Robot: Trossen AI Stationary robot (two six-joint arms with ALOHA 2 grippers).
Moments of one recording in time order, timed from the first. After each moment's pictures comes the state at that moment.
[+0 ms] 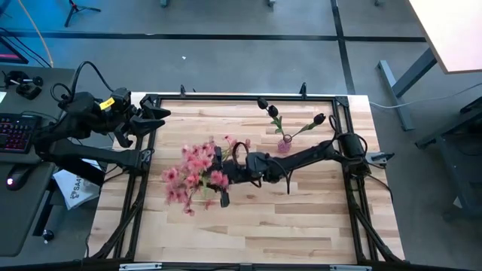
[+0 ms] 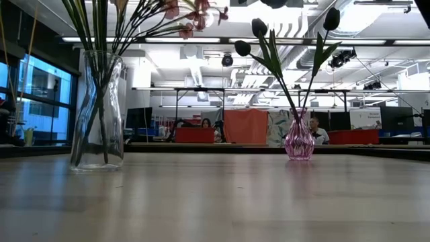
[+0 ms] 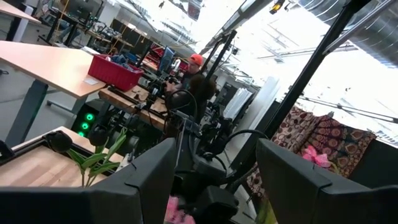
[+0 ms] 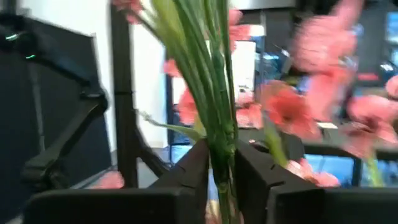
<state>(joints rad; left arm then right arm) 0.02 0.64 1.07 -0.26 -0.02 -0.52 0.20 2.06 1.49 0.81 -0.04 0.00</state>
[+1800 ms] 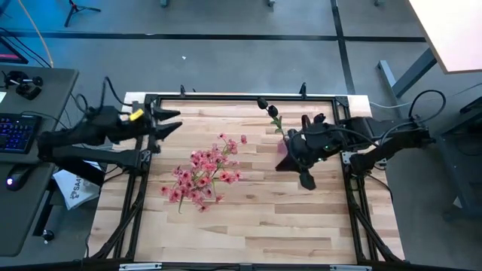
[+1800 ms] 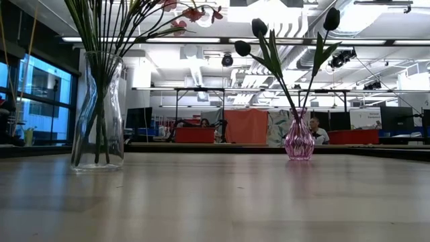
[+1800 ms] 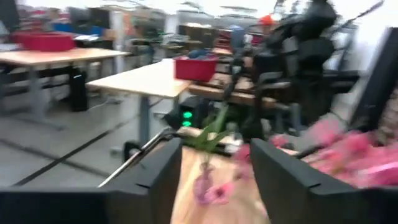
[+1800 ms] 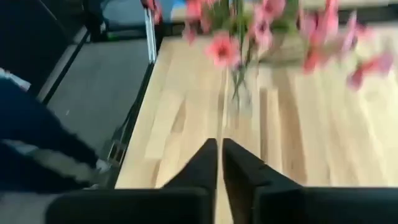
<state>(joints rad) 0.04 0.56 0.84 -0.28 -0.25 -0.09 0.22 1.30 1.49 -0.82 -0.06 0.19</state>
